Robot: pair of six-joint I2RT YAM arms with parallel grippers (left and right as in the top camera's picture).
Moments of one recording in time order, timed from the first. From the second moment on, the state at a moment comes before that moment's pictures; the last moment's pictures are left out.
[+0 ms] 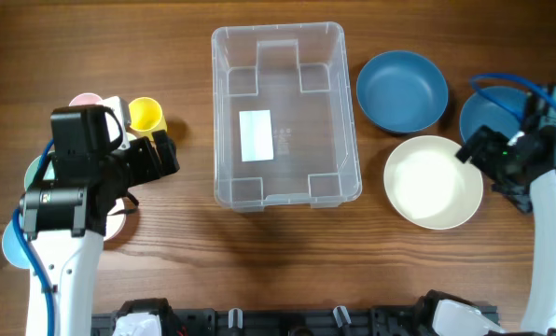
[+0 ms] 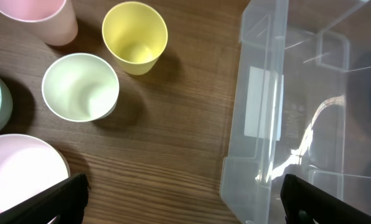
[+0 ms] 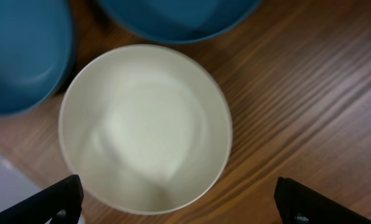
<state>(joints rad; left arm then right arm) 0.05 1.11 1.12 -0.98 0.10 -0.26 -0.33 1.32 1.25 -1.23 0.08 0.45</state>
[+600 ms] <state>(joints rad) 0.05 1.15 1.12 -0.98 0.10 -0.26 -0.50 1.33 0.64 -0.66 0.03 0.44</state>
